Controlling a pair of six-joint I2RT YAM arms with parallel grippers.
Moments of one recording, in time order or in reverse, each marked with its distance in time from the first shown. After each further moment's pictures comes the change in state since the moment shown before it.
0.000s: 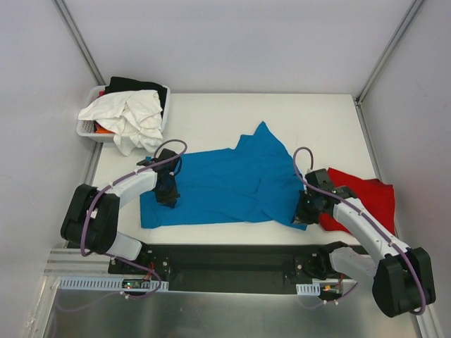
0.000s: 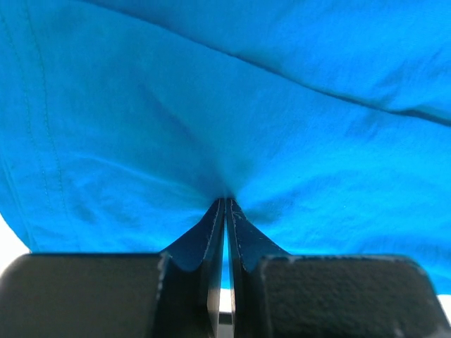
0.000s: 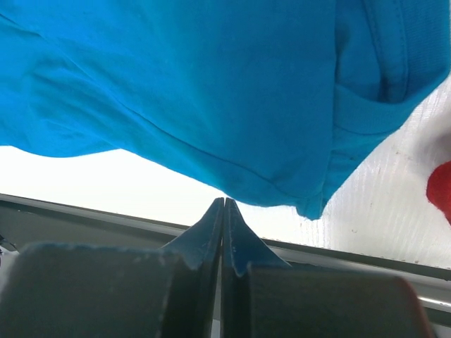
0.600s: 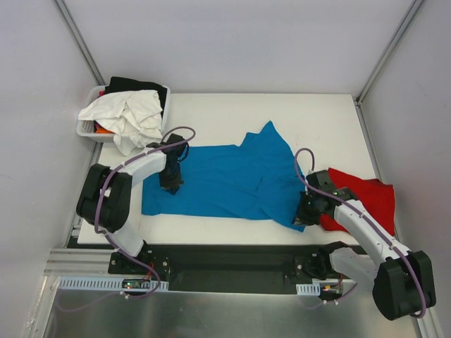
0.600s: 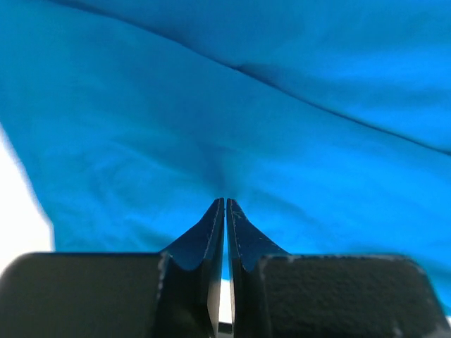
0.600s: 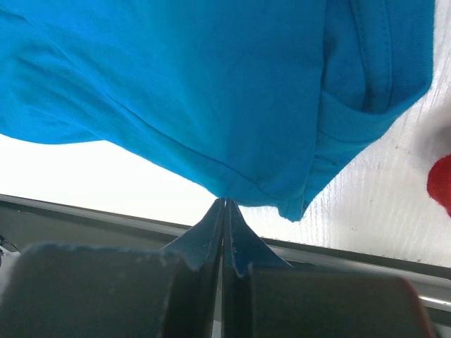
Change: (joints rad) left arm 0.001 0.134 0.241 -0.093 -0.092 0.063; right arm -0.004 -0.027 -0.026 0.000 -0.003 0.008
